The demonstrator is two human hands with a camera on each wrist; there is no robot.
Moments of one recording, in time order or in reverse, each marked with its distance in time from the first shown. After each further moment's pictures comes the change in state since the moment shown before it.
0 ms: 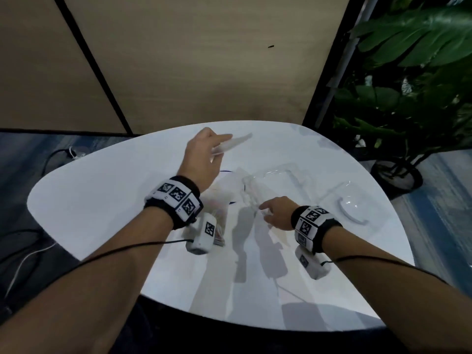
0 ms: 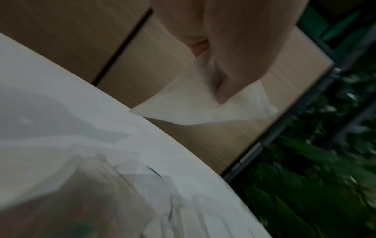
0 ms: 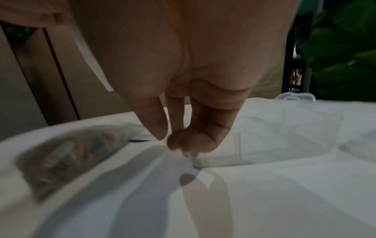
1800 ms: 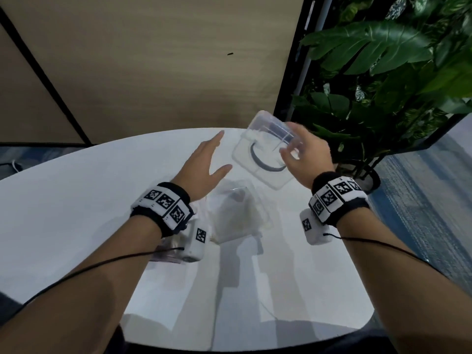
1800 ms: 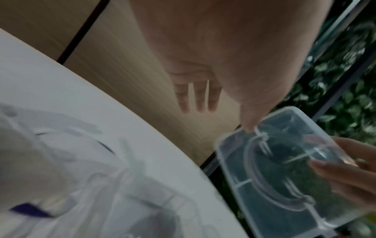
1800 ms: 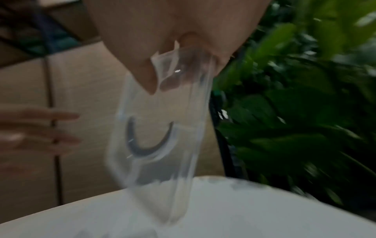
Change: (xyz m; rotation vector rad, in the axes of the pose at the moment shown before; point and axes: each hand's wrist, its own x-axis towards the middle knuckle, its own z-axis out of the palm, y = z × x) left_hand 0.021 0.042 0.074 -0.165 -0.356 -0.098; right_hand -0.044 0.088 -0.121 0.287 0.996 -0.105
